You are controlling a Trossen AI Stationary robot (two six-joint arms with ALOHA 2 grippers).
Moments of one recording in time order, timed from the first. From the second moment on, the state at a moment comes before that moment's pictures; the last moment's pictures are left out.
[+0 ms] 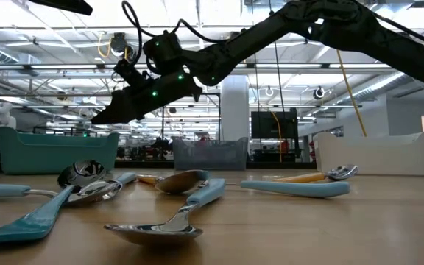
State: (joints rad) left arm -0.82 1.20 0.86 -0.57 -1.03 -0.41; right arm -0.21 2.50 2.03 0.08 -0.23 -0.36
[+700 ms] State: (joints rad) left arm -0.82 1.20 0.86 -0.56 -1.02 -0.43; right arm -0.16 2.23 2.03 -0.50 -0.23 -0.25
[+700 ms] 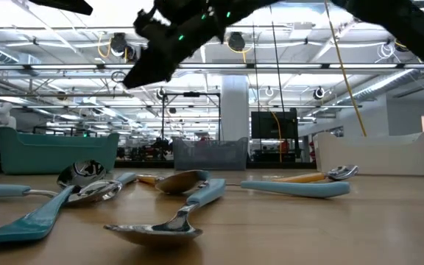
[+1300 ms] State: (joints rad) left arm -0.81 1.27 0.86 -0.55 -1.01 -0.51; right arm 0.13 2.18 1.93 -1.00 -0.03 -0.06
